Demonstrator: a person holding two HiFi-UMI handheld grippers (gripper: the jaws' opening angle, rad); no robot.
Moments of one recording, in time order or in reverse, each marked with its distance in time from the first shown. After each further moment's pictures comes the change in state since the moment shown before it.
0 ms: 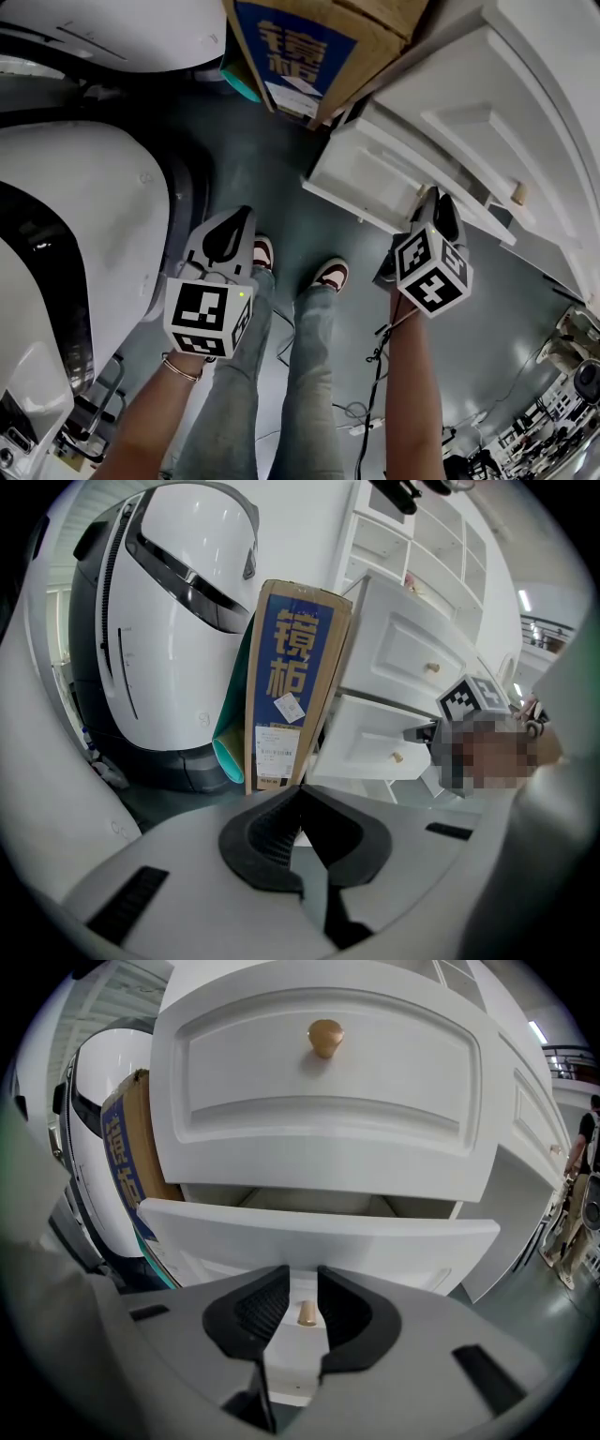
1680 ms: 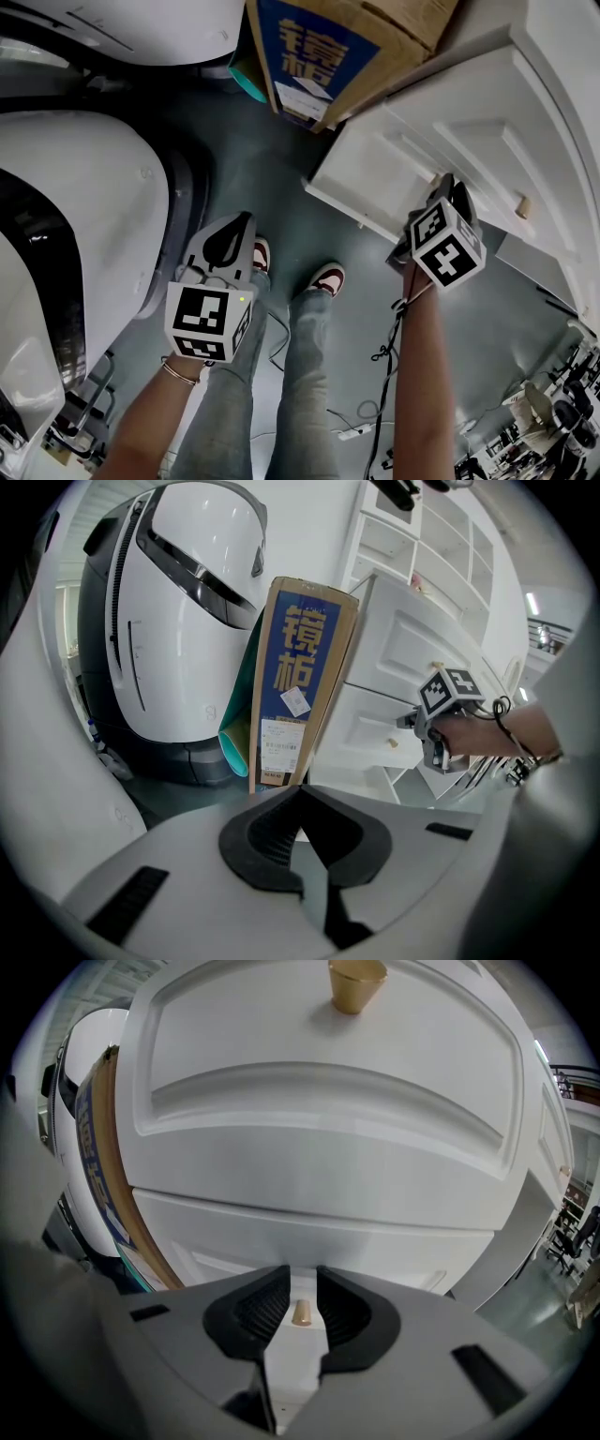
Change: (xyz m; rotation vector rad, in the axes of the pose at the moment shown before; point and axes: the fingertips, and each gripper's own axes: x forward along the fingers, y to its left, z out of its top) left arm -0.002 0.005 -0.012 -0.031 0.007 0.023; right arm 0.039 -0.005 0.027 -0.036 -0.015 -0.054
